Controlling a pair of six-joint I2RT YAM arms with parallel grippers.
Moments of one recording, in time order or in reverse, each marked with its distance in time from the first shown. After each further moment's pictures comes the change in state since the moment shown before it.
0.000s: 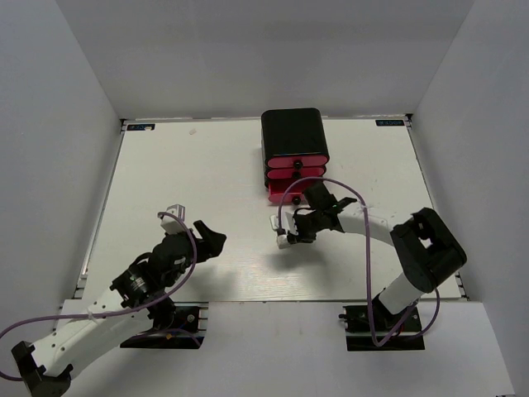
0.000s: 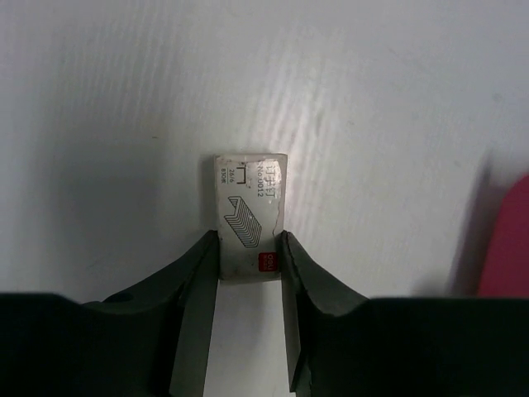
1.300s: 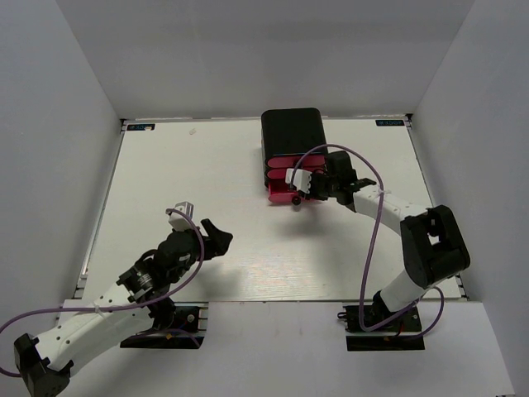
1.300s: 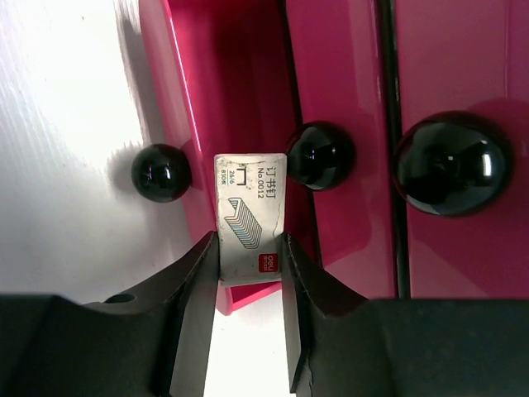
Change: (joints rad) left arm 0.000 0.077 -0.014 0.114 0.050 0.045; right arm -0.216 -0.010 0.137 0.201 0.235 0.058
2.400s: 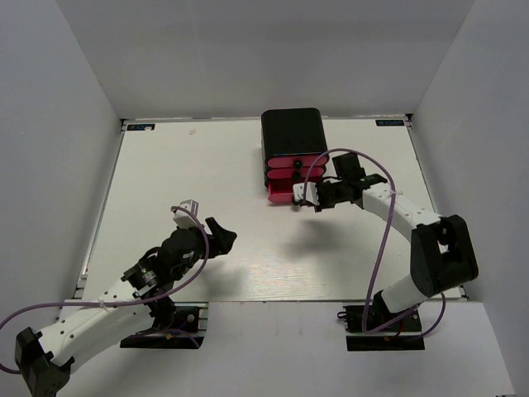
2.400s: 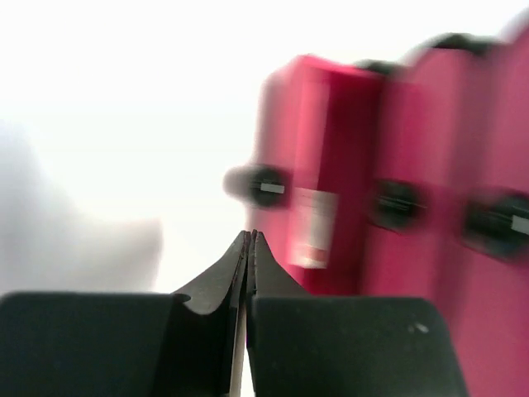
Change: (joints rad) left arm 0.000 0.060 -0.001 0.067 0.027 0.016; right arm -0.047 -0.082 0.038 -0.312 -0.296 -0.285
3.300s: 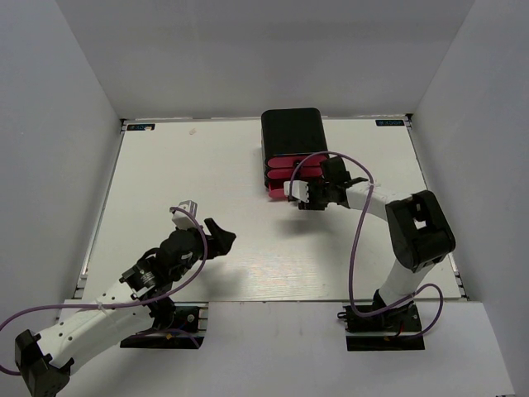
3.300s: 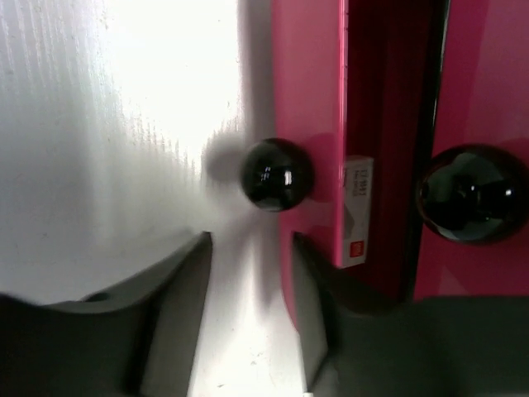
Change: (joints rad) left arm 0.000 -0.023 0.000 -0.021 0.003 -0.002; right arm 0.027 0.227 -0.014 0.239 0.217 0.119
